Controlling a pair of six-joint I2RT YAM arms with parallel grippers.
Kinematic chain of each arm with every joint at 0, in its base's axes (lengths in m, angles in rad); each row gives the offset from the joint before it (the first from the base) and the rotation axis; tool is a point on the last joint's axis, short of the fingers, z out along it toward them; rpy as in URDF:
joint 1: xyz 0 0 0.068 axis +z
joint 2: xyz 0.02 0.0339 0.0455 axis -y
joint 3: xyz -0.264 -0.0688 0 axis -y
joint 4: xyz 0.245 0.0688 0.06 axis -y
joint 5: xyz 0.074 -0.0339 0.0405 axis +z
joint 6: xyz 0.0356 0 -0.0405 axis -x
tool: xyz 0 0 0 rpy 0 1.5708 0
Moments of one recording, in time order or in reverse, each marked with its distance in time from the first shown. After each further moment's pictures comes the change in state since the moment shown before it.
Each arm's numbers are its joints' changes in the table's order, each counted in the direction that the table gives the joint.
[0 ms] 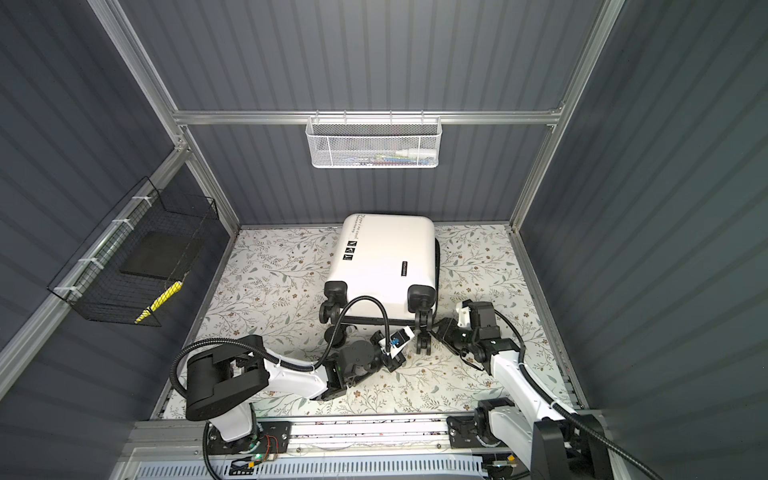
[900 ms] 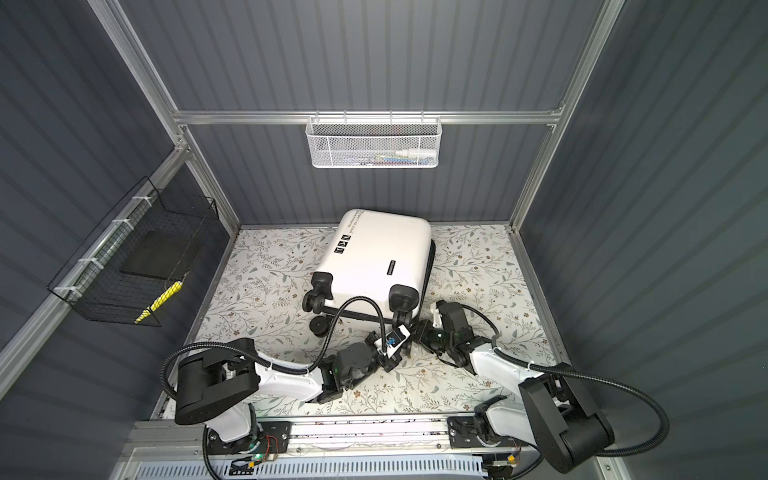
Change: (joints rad) left arm -0.031 0.025 -0.026 -0.002 0.116 0.016; right arm 0.286 -0.217 -0.021 0.352 -0.089 -0.187
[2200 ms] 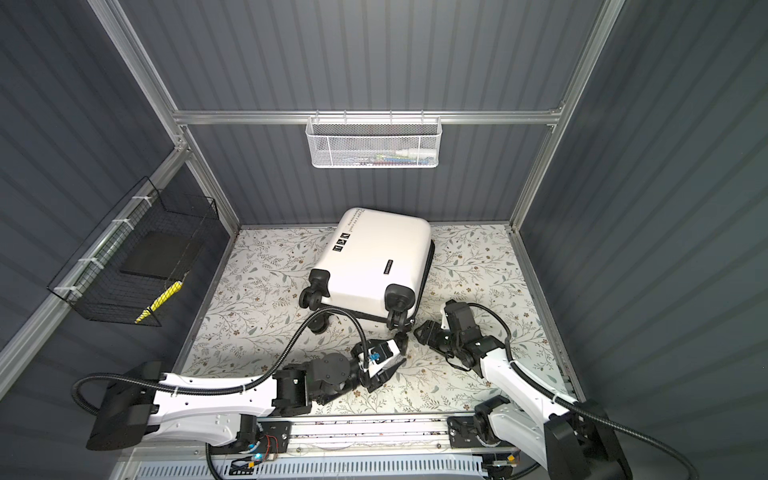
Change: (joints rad) left arm -0.118 0.505 0.011 -0.571 -0.027 0.050; right arm -0.055 0.243 0.060 -0.406 -0.138 0.146
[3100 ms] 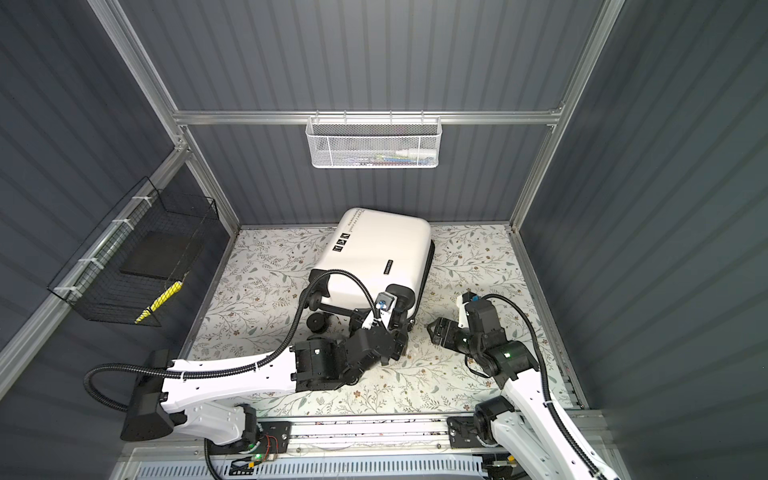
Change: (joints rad) left arm 0.048 -0.236 0.537 -0.732 0.359 0.620; right arm -0.049 0.278 0.185 -0.409 -0.070 0.194
